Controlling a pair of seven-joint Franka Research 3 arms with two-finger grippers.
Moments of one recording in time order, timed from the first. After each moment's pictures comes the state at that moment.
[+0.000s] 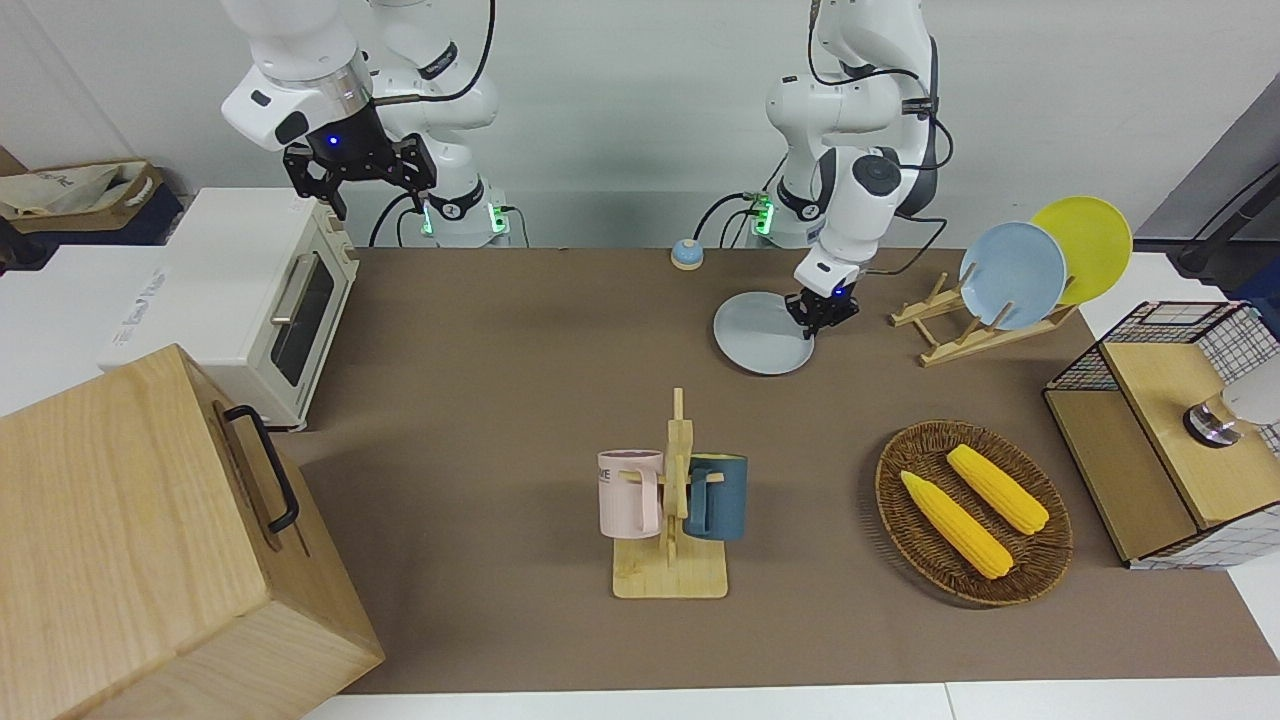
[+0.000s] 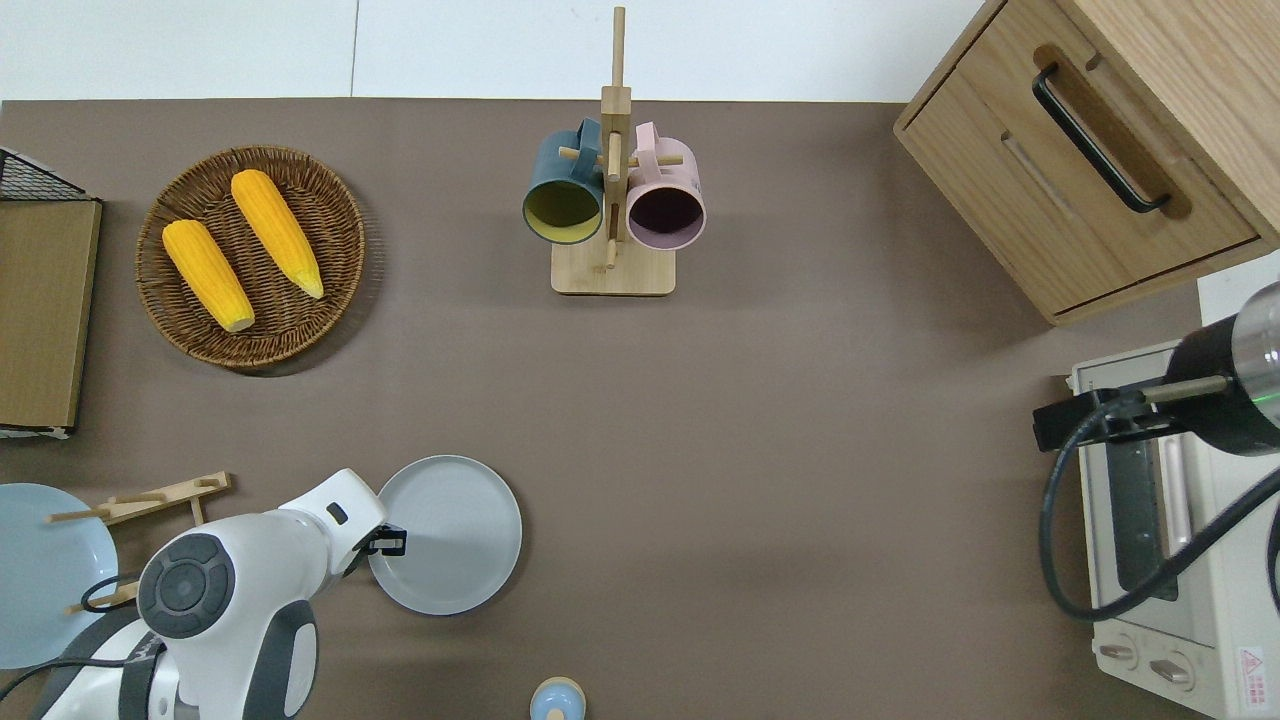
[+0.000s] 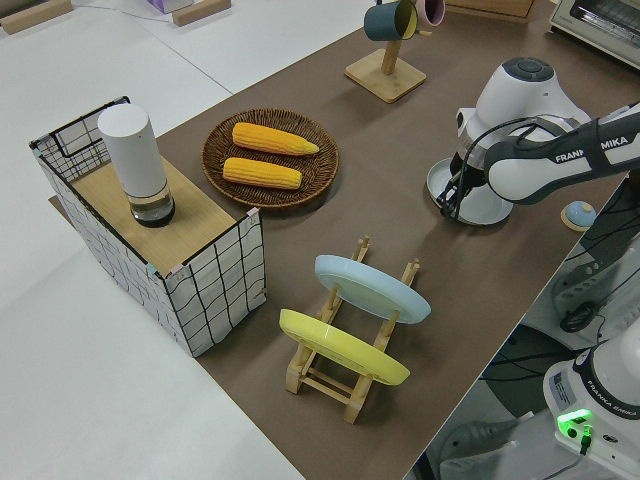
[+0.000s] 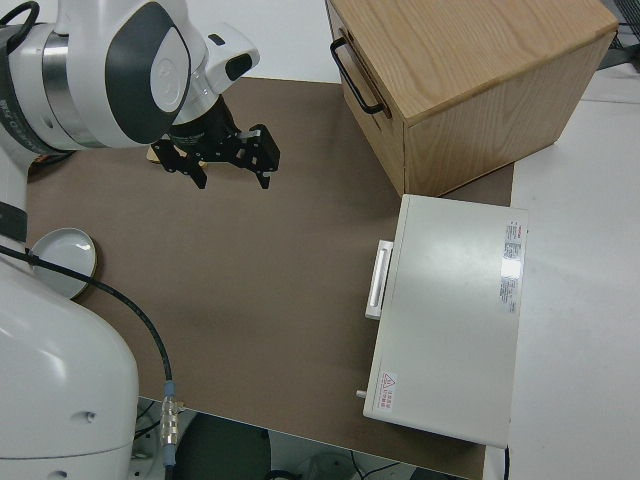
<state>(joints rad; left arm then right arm) -0.06 -0.20 -0.18 -2.68 -0.11 2.54 -0.08 -0.03 -0.02 0.14 -1.48 0.00 1.33 0.02</state>
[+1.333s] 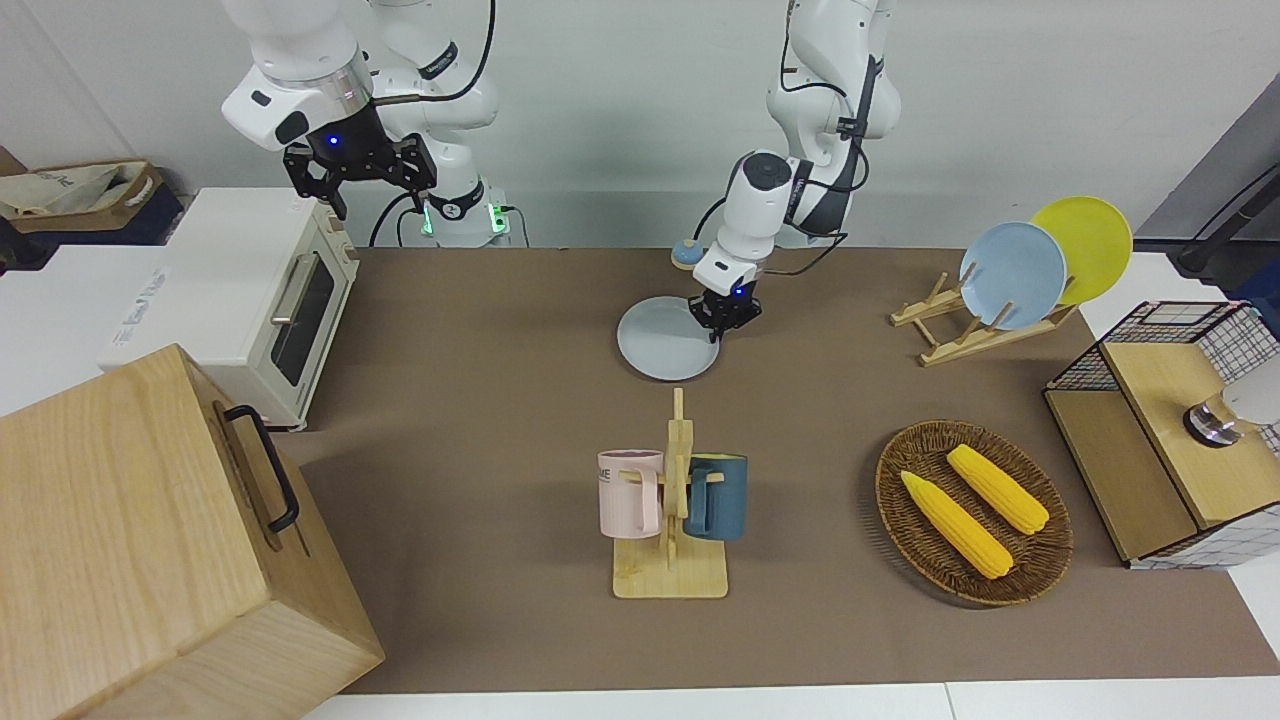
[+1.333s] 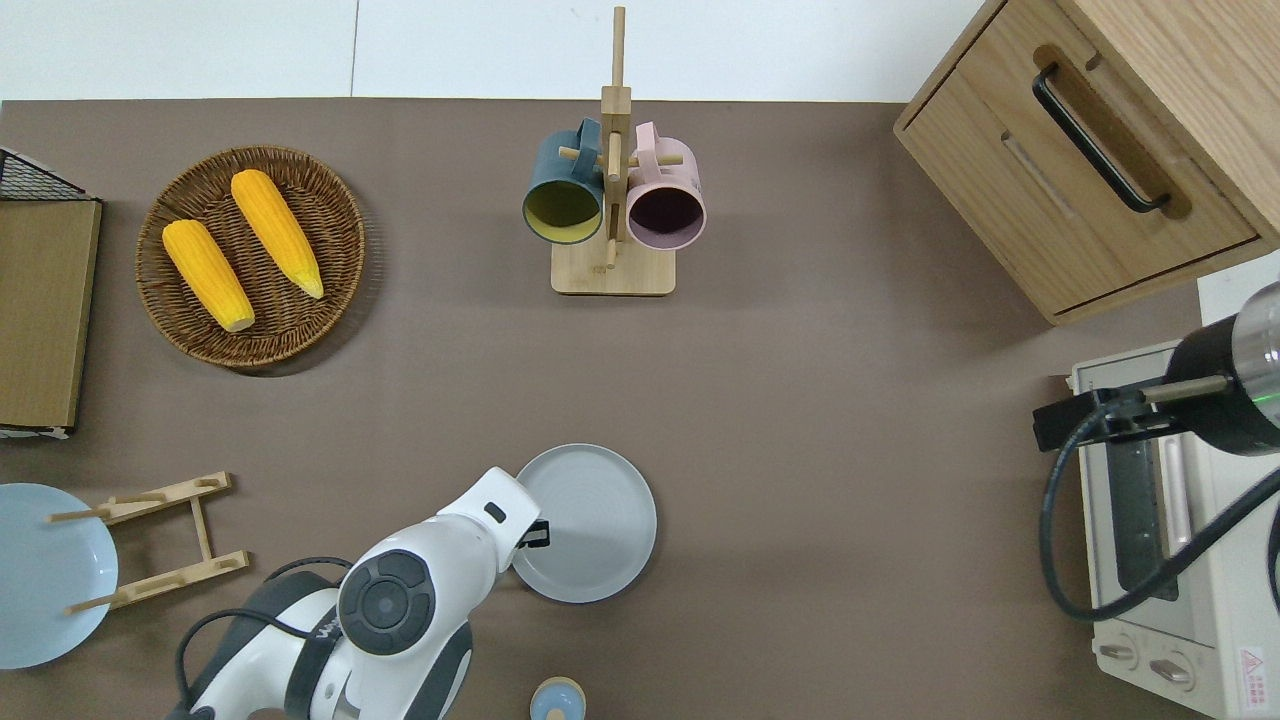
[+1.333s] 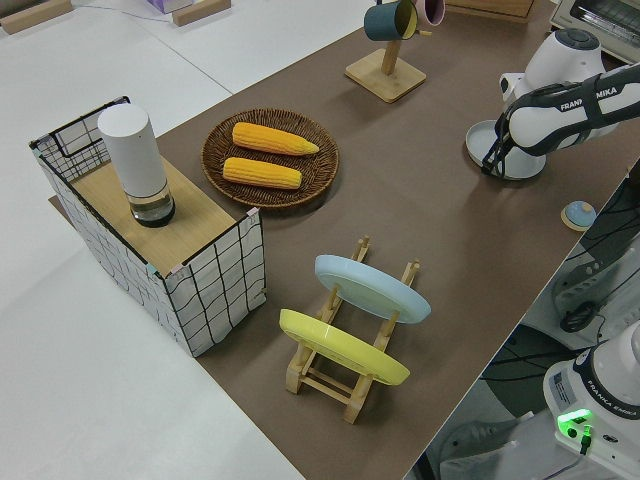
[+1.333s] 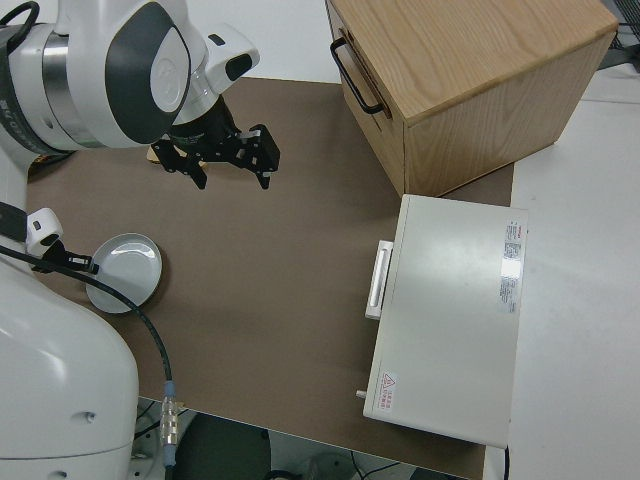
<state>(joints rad) -0.39 -0.04 -0.20 -2.54 -0.11 2.64 -0.51 -0.03 -0.02 0.14 -1.48 0.00 1.33 0.02</state>
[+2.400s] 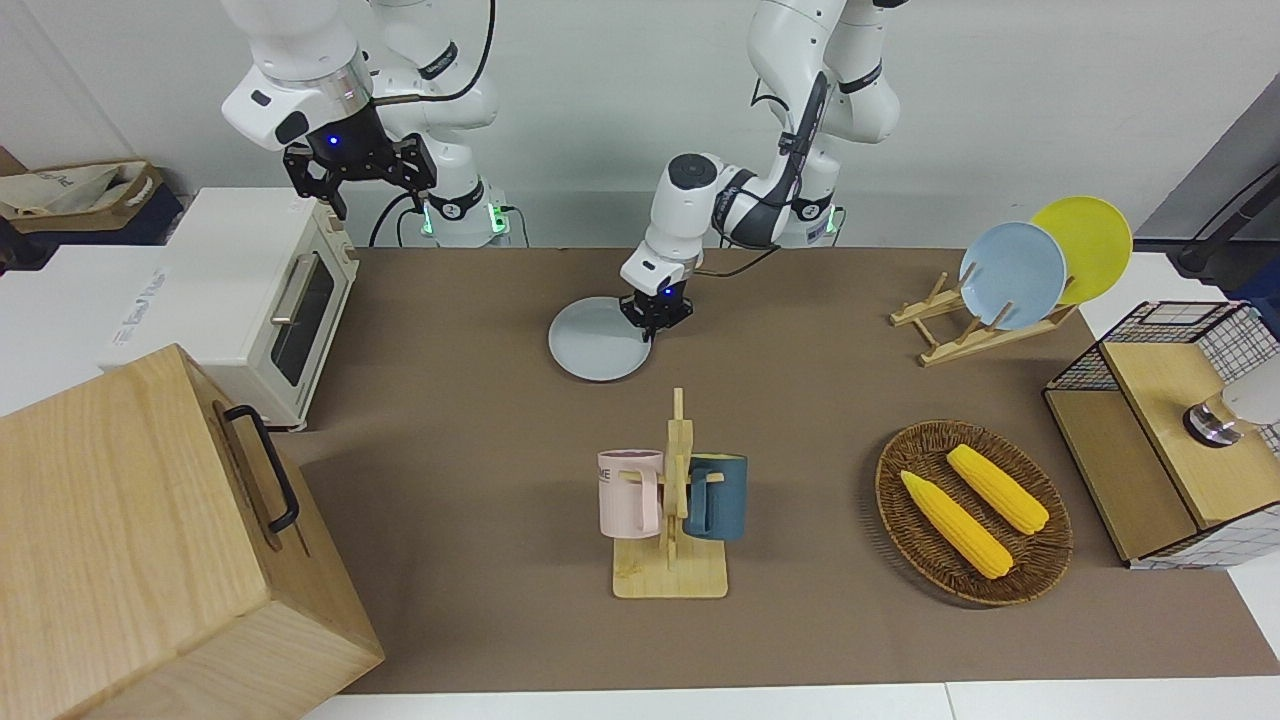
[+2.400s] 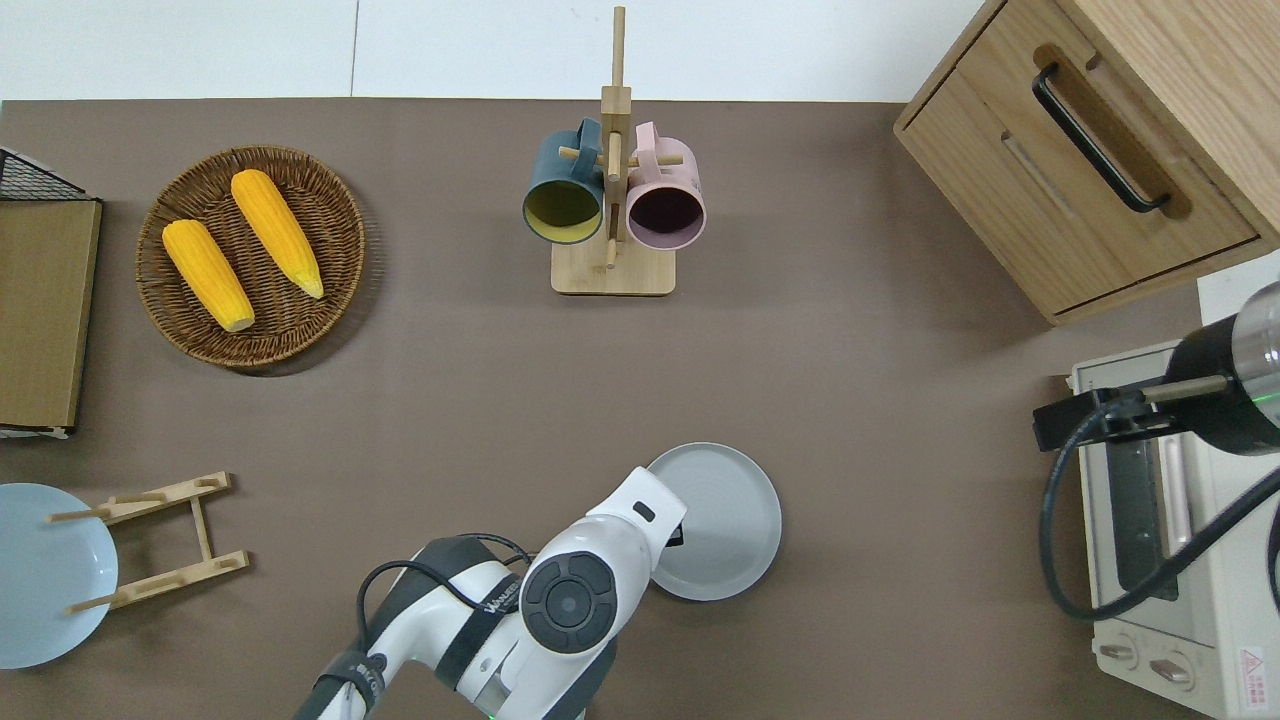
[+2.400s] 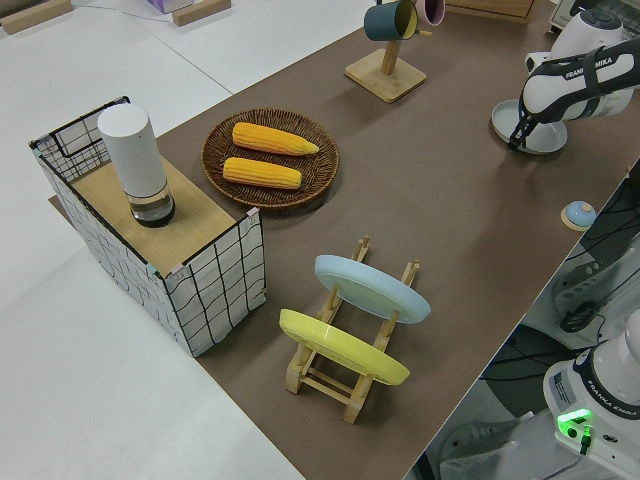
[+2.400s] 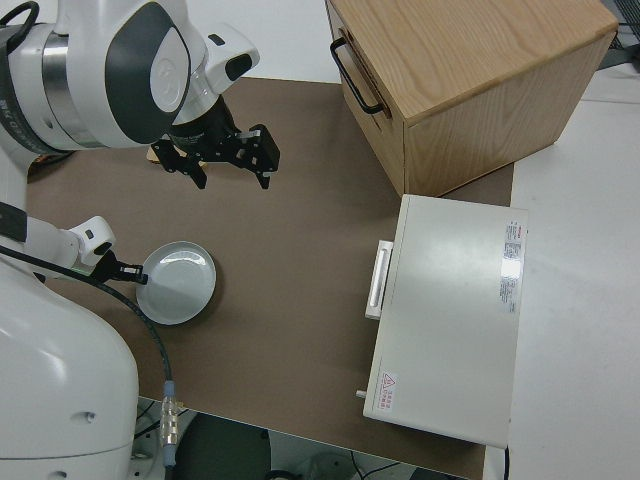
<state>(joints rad) -0.56 0.13 -0.21 -2.33 -0.07 2.63 -0.75 -0.03 -0.02 0.14 -1.48 0.00 1.33 0.02</state>
